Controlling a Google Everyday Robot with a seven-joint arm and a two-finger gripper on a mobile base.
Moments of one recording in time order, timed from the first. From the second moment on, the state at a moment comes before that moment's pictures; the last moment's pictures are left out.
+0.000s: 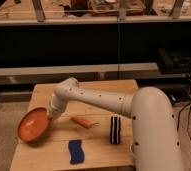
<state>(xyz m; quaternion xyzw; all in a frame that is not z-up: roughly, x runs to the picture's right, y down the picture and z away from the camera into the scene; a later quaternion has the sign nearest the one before) -0.263 0.166 0.810 -0.05 -0.46 -0.64 0.61</state>
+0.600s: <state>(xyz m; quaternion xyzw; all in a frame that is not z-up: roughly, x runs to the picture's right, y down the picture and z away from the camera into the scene) -0.206 0.203 0.808 -0.07 -0.46 -0.63 0.62</state>
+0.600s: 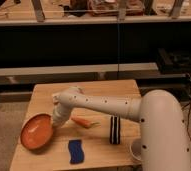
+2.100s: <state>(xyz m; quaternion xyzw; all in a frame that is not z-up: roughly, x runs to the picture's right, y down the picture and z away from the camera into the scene) -0.195 0.119 0.873 -0.10 -0.39 -0.57 0.71</state>
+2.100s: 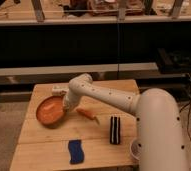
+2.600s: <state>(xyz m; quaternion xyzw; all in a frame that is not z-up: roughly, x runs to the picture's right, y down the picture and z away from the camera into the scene) -0.276 0.156 0.834 -0.09 -0.44 -0.64 0.62</state>
